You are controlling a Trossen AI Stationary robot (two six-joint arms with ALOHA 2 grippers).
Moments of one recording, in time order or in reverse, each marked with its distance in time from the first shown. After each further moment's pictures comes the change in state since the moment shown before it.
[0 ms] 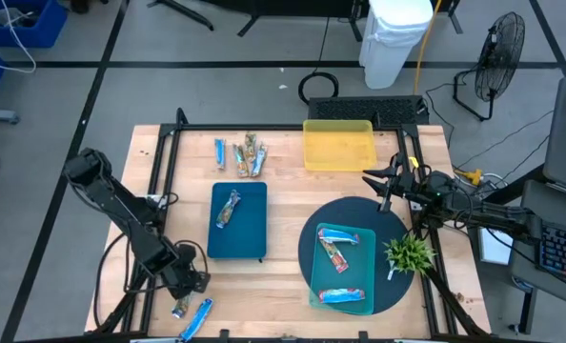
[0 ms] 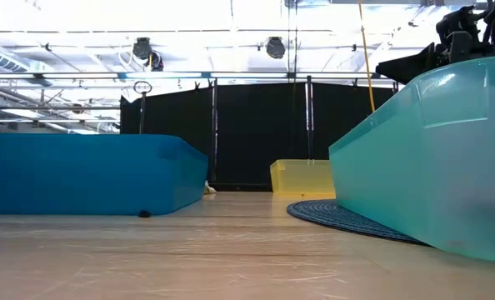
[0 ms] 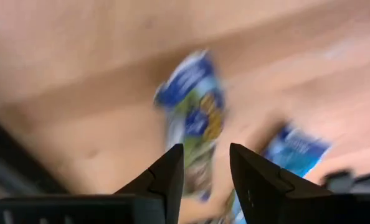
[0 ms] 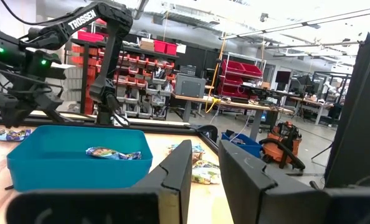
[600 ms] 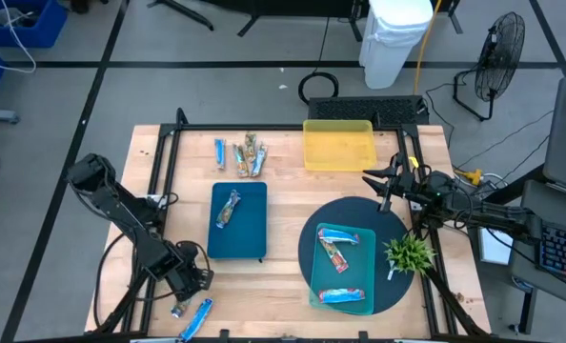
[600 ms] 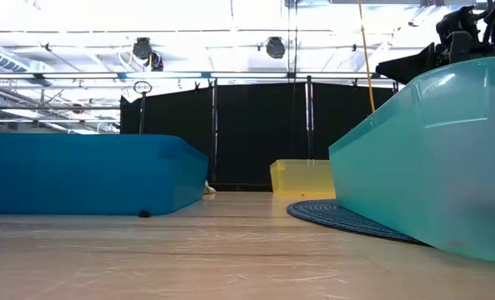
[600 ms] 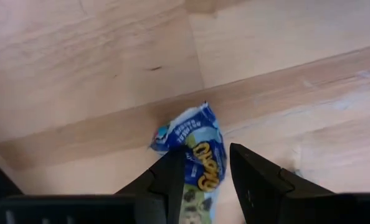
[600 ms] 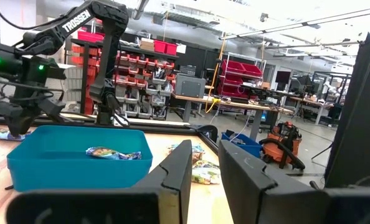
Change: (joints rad) left arm 0.001 0.077 0.000 -0.009 -0.078 -0.028; right arm 0.000 0.000 0.000 0.000 0.000 0.000
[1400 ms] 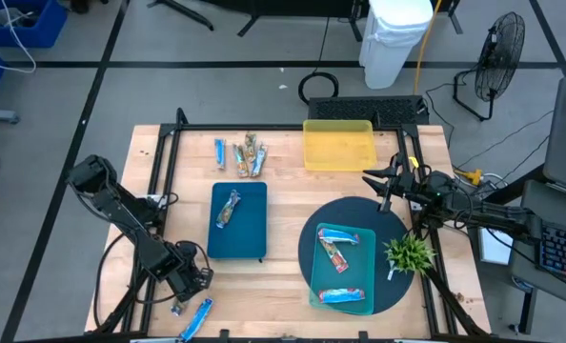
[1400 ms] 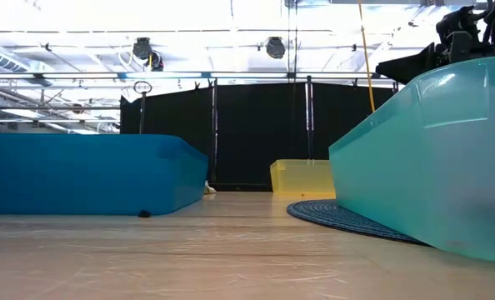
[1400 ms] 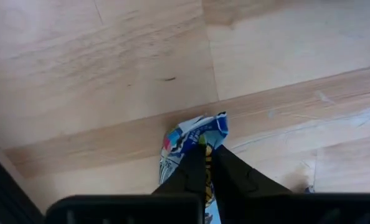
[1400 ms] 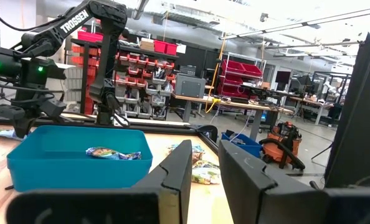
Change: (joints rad) left arm 0.000 0.025 0.000 -0.019 -0.010 -0.023; right arm 0.000 0.000 0.000 0.000 0.000 0.000
